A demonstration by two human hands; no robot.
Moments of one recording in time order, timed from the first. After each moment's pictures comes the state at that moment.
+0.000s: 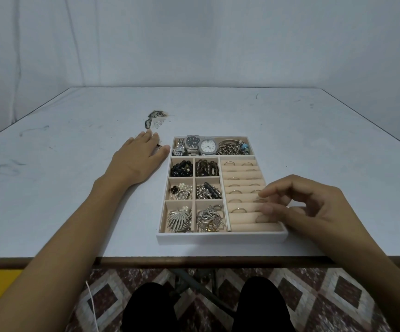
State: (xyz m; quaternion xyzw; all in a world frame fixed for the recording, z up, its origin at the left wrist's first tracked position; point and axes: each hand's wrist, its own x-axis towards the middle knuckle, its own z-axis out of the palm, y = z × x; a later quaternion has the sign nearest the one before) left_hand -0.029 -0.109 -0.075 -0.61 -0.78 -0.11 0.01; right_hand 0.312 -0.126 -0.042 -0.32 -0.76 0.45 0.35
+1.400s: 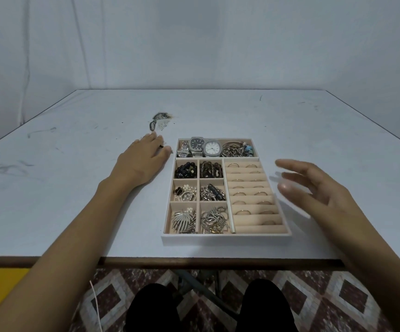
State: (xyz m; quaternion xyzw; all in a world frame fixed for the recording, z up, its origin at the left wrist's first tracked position) left_hand -0.020 -0.117 -0.067 -0.60 -0.78 -0.18 -0.02; right_hand 0.315 -0.116 -0.043 -0.39 -0.72 0.45 0.35
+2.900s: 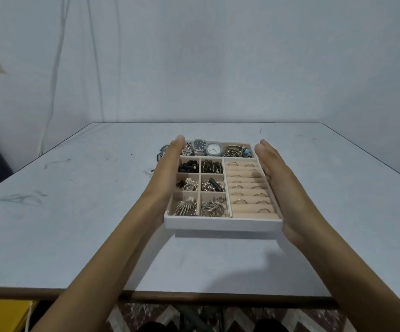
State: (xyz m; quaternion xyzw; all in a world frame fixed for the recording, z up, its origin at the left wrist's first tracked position) left_hand 0.061 -0.140 -0.007 -0.35 -0.60 -0.60 -0.39; right_hand 0.238 -0.076 -0.012 -0.34 -0.60 0.60 0.40
